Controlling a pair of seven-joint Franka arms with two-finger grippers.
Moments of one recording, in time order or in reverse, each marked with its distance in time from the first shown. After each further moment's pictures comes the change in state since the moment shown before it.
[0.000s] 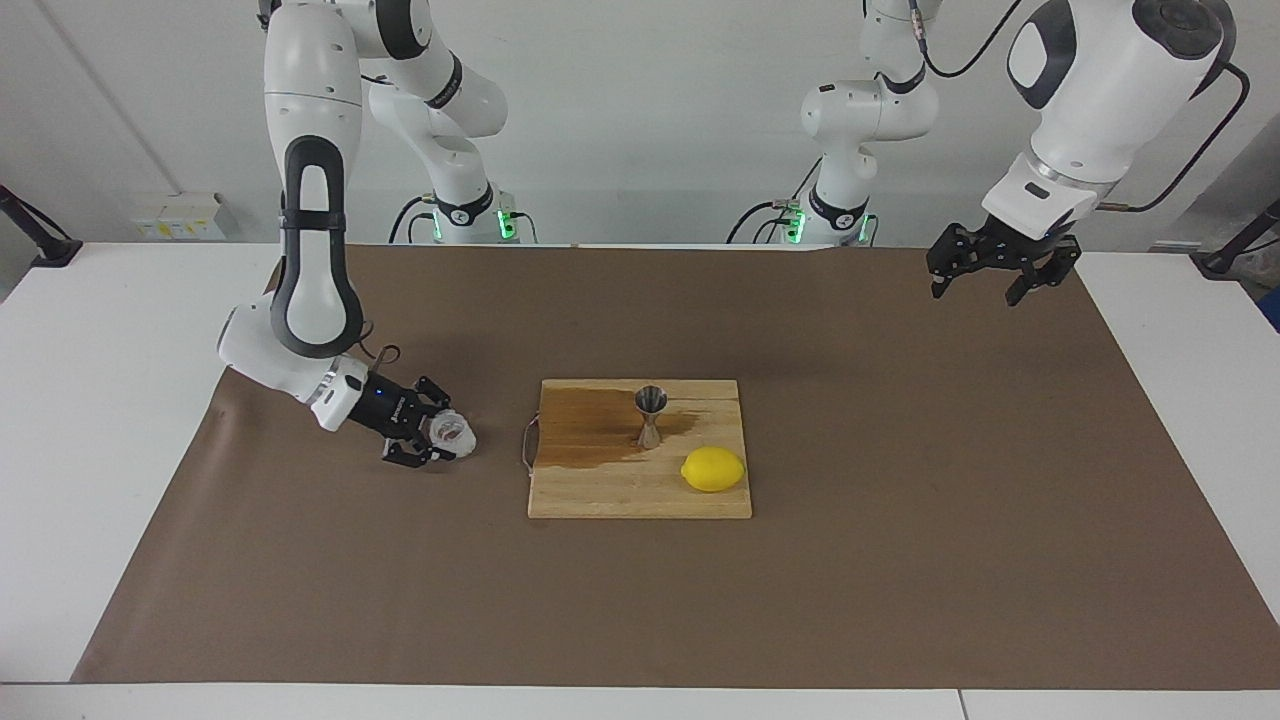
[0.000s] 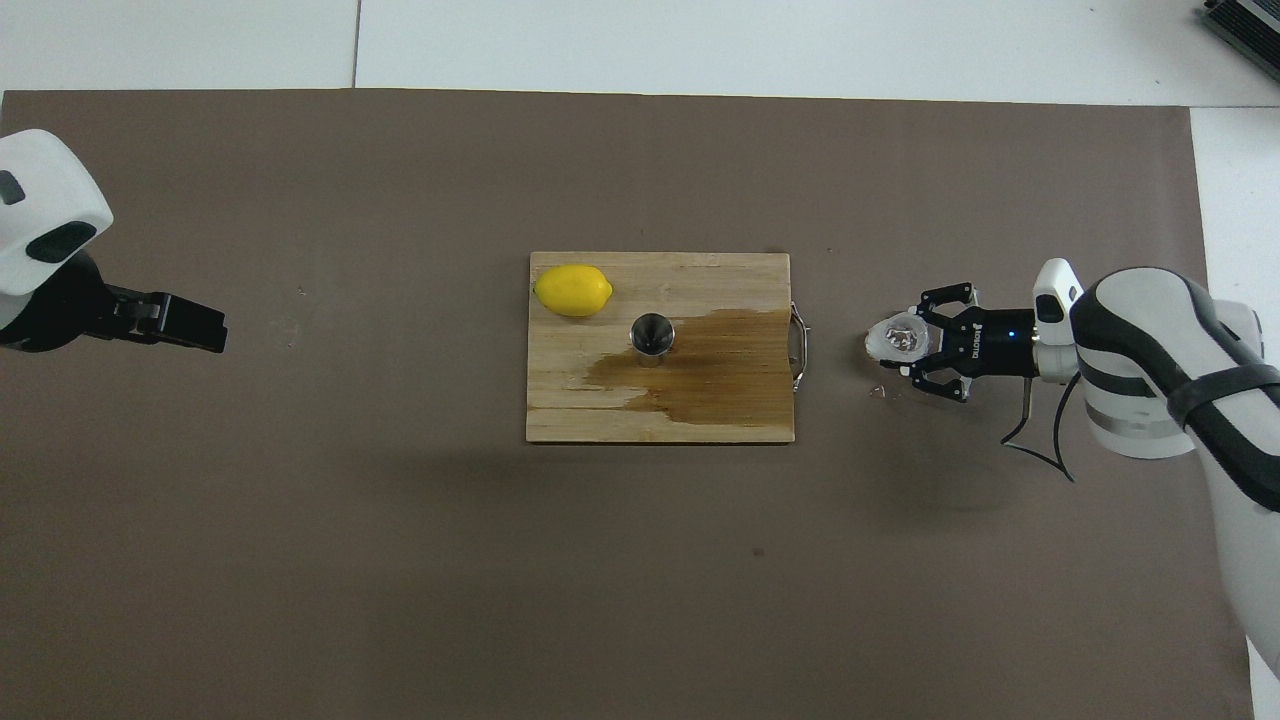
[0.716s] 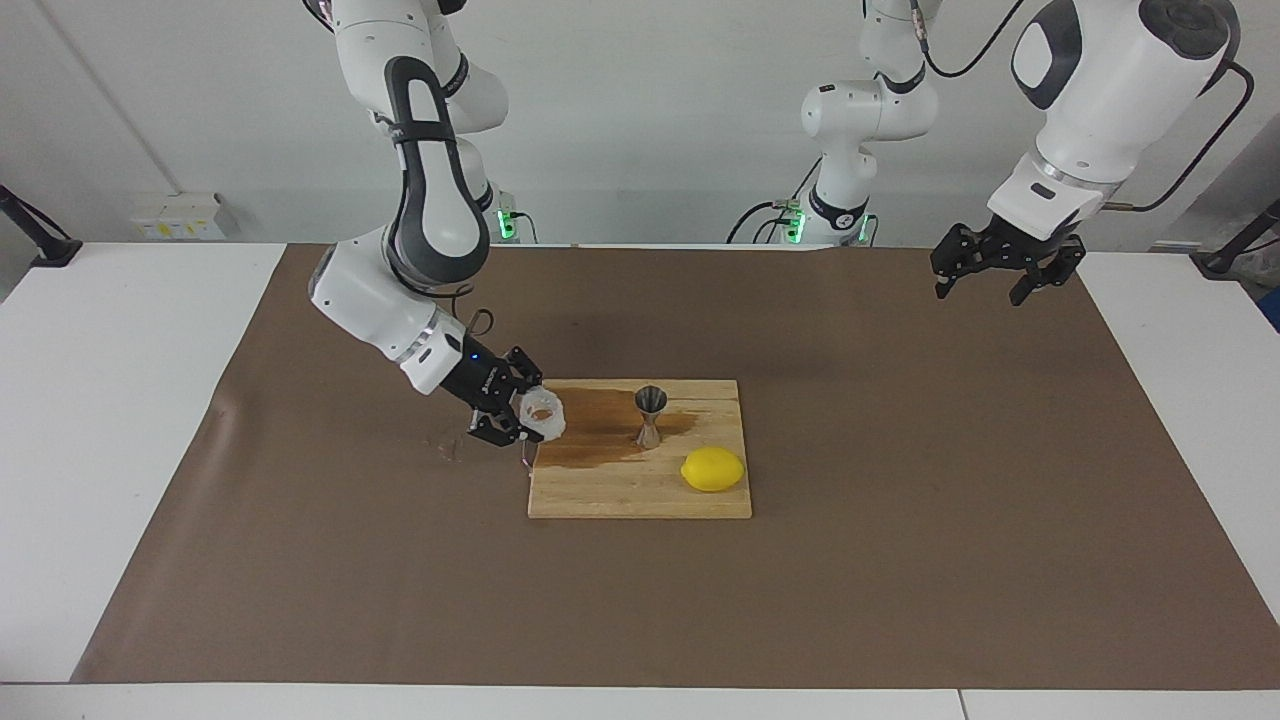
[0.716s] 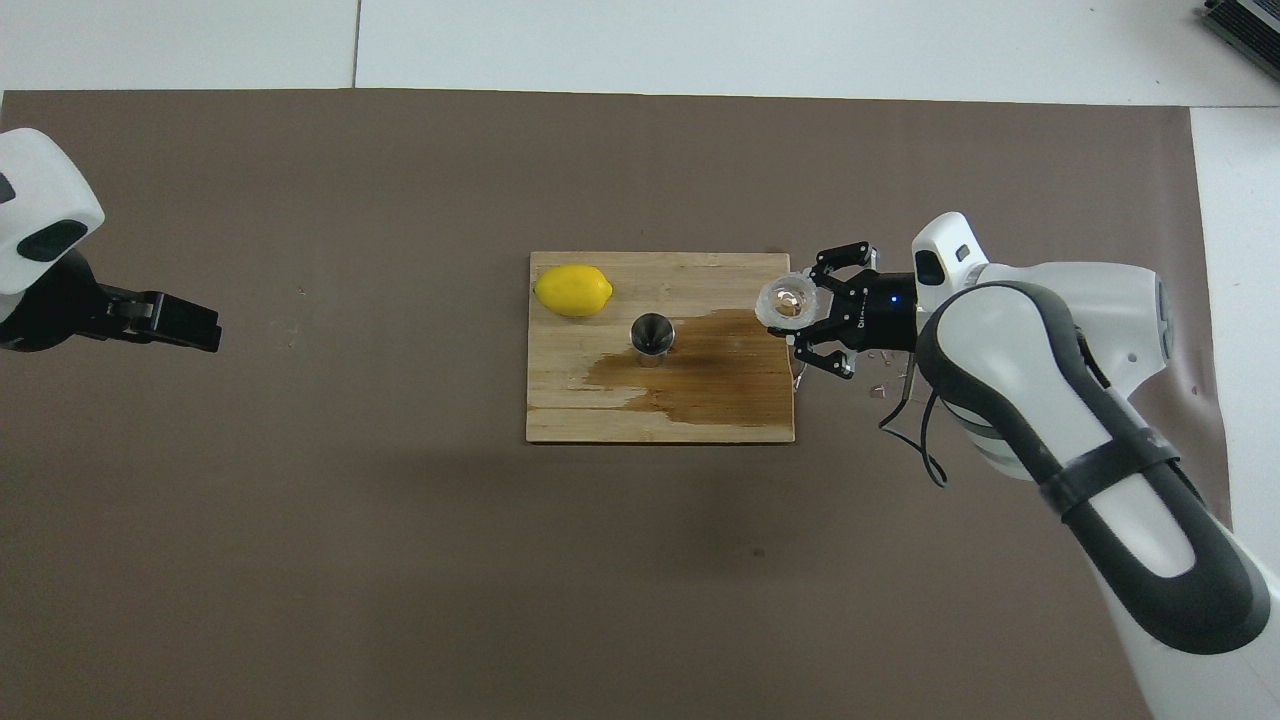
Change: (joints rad) left arm 0.006 0.000 -0.001 0.000 0.000 0.000 0.000; right arm 0.302 -0.154 0.019 0.010 -0.058 0.236 0.432
